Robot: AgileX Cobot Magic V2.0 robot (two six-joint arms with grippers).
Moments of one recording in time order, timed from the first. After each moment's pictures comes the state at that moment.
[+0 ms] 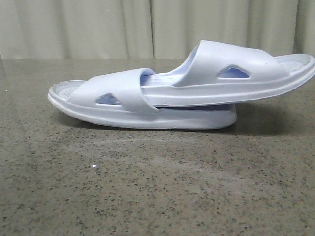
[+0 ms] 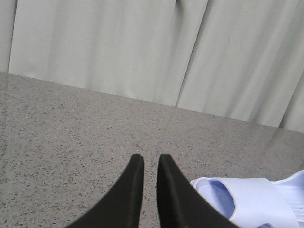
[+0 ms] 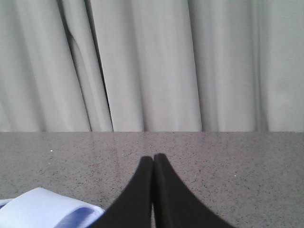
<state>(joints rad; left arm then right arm) -0.25 0.29 -0.24 -1.32 0.07 1.02 0.88 0.26 -0.34 1.66 -0.69 -1.69</state>
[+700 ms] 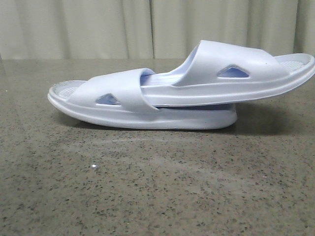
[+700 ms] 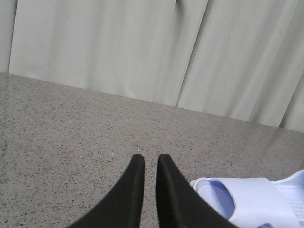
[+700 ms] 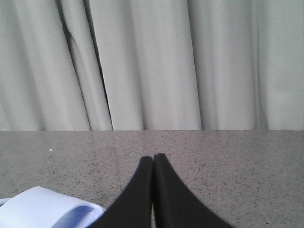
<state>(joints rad) -0.25 0.29 -0.24 -1.32 0.07 1.03 0.88 0.26 -0.34 1.66 -0.69 -1.69</state>
